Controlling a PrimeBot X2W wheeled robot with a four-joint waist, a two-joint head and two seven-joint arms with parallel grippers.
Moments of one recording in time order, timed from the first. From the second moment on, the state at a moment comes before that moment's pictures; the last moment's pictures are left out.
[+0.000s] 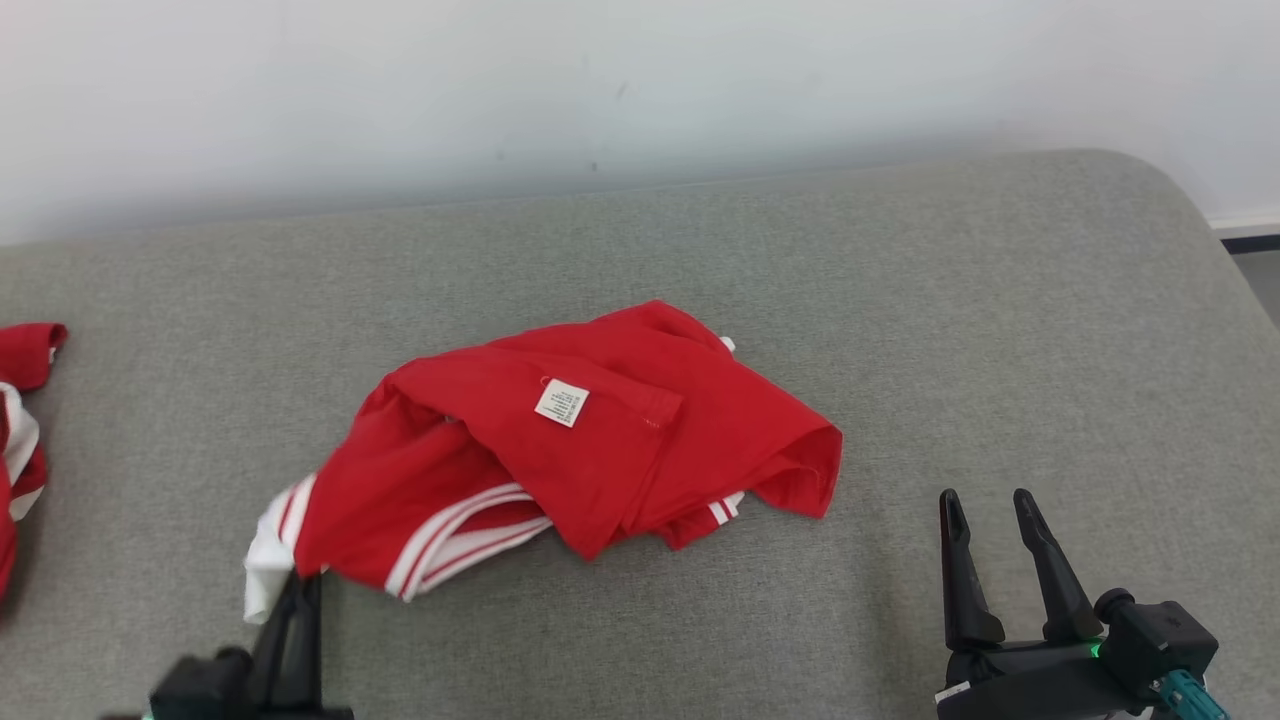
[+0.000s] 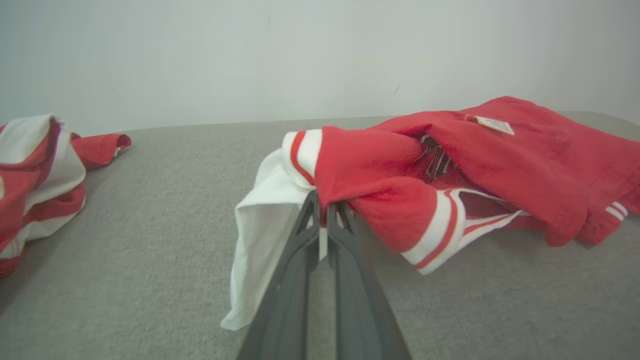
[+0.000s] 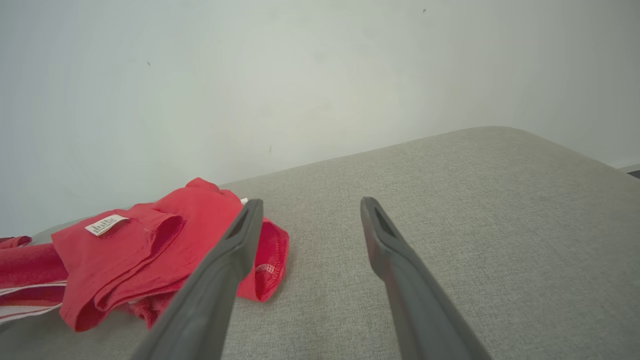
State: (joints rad) left arm -0.09 0.18 -0.04 0.28 -0.20 -0.10 -0.26; right arm -0.03 -0.05 0.02 0.15 0.25 0.13 -0.26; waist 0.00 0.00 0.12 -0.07
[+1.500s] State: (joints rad) left arm -0.14 0.05 -0.07 0.49 -0.23 -0.10 -0.26; right arm -0.04 -0.05 0.00 0.15 0.24 0.13 -0.26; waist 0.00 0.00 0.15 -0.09
